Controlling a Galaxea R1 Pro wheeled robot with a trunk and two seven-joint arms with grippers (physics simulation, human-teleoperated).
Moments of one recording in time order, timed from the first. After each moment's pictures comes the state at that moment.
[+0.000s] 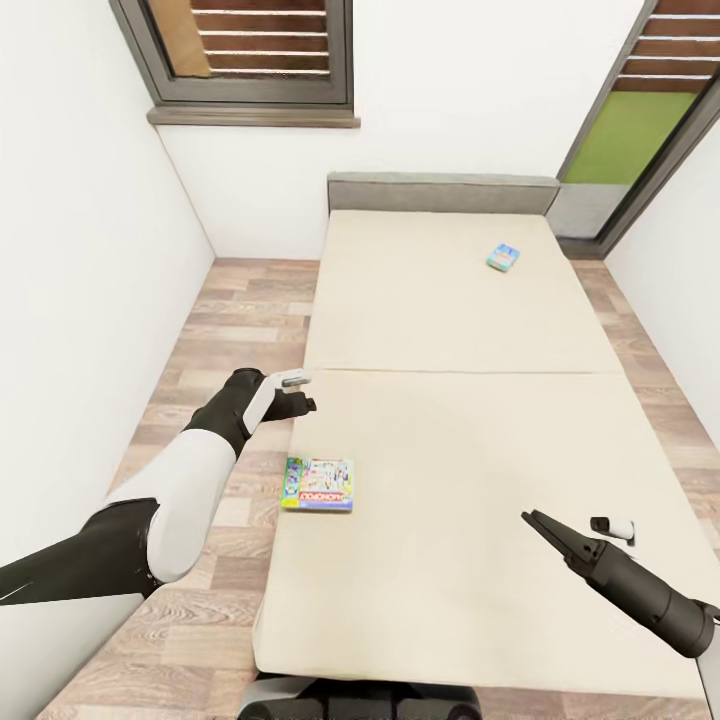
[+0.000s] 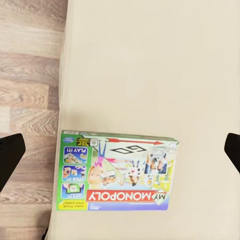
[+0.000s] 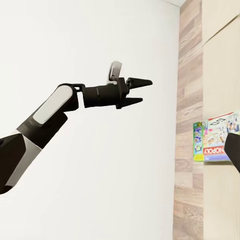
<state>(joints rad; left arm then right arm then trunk) -1.26 -0.15 0.19 -0.43 0.00 0.77 0.06 -0.17 -0.11 -0.53 -1.56 -0.53 0.91 1.21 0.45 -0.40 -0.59</state>
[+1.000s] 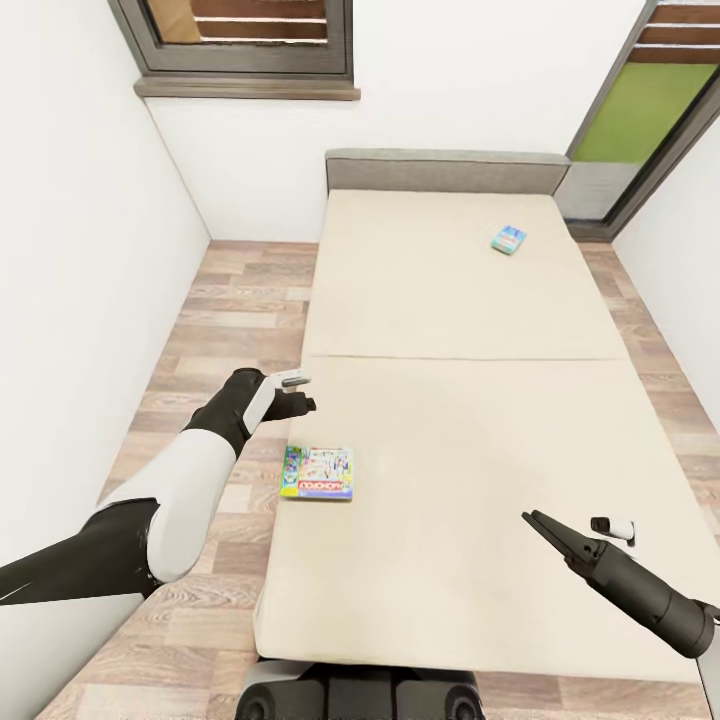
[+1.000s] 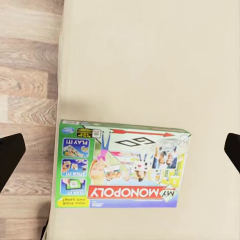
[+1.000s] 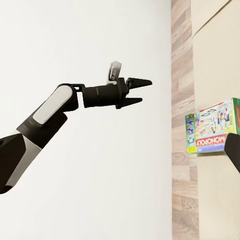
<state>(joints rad) -1.26 -0.15 0.19 -0.43 0.00 0.77 0.06 -0.17 -0.11 -0.54 -1.55 -0.53 0.91 1.21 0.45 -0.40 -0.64</state>
